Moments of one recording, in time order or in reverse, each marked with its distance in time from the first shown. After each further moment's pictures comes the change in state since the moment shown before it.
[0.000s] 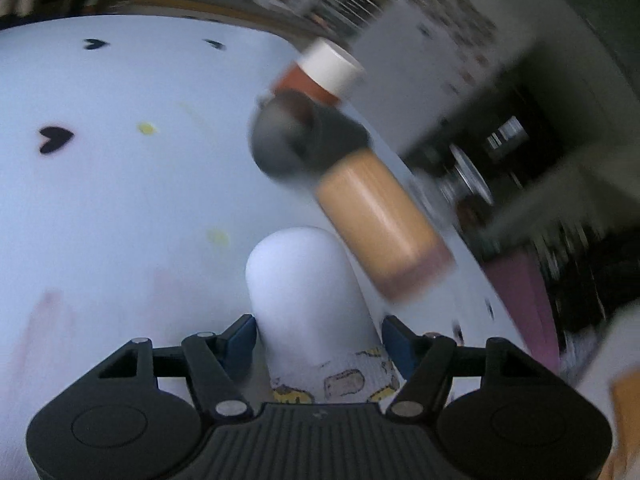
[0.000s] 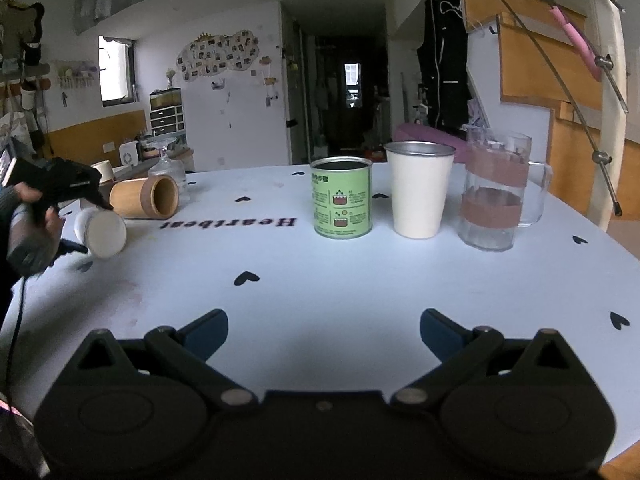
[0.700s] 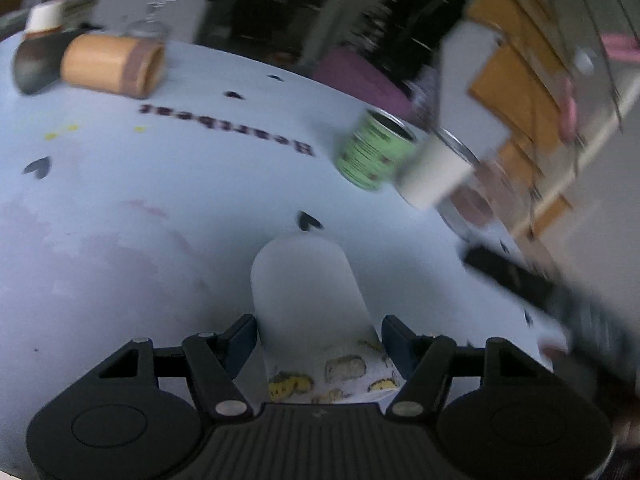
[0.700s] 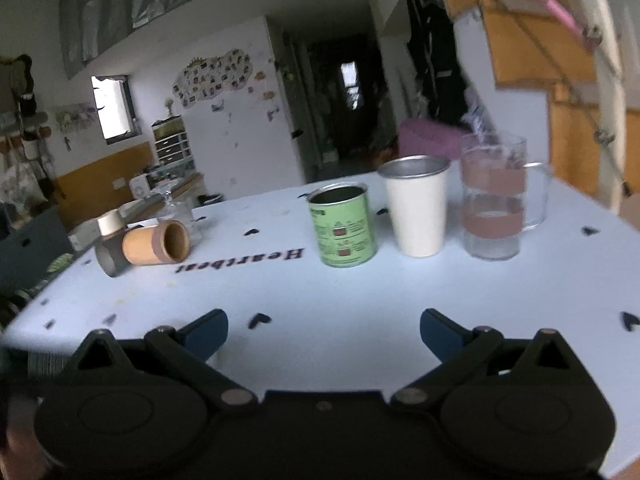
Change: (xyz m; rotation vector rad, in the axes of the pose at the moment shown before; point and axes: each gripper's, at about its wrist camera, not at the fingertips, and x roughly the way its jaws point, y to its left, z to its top) left arm -0.082 -0.054 -0.163 0.656 0.348 -0.321; right arm 0.012 -0.025 0.044 0.165 0.030 0.117
